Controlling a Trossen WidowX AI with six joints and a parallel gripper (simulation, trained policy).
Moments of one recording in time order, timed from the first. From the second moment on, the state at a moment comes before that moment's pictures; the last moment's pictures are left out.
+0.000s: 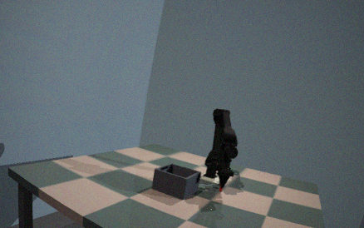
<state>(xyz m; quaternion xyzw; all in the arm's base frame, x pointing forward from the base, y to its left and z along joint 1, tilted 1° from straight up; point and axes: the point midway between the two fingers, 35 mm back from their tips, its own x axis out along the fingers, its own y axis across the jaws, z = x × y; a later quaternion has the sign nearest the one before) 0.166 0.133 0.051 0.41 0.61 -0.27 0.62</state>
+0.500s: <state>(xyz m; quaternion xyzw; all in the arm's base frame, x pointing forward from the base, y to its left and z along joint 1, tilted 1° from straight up) 0.201 0.120 0.107 0.40 0.56 -0.22 0.69</state>
